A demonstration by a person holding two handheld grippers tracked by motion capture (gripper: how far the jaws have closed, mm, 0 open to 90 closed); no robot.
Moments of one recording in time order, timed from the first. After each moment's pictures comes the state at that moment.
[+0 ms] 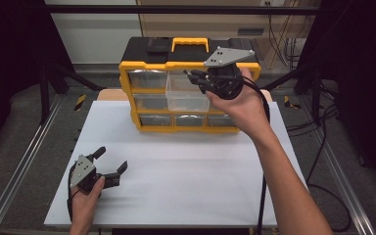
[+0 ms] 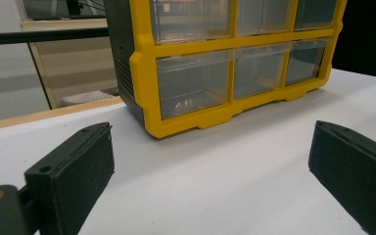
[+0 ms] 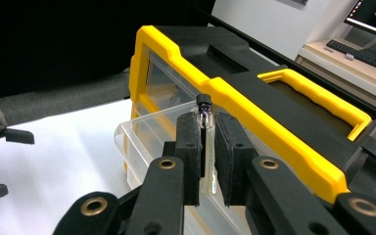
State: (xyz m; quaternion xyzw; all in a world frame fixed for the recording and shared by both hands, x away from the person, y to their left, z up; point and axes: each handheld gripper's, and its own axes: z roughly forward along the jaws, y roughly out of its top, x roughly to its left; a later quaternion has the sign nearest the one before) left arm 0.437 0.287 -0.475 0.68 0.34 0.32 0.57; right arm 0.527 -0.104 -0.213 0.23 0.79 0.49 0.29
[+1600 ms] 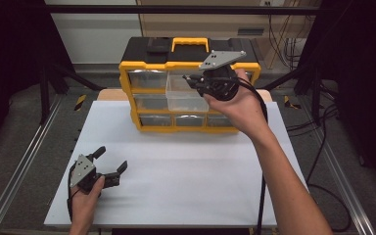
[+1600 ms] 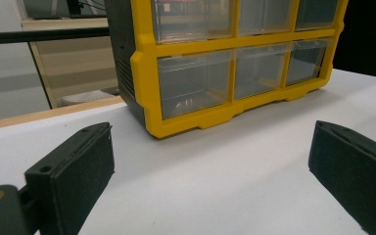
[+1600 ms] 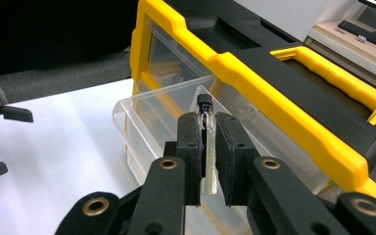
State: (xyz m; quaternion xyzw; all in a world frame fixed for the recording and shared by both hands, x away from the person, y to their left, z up) left arm 0.438 0.288 -0.475 0.68 0.34 0.32 0.57; right arm 0.532 -0.098 -0.220 0.23 0.81 0.46 0.28
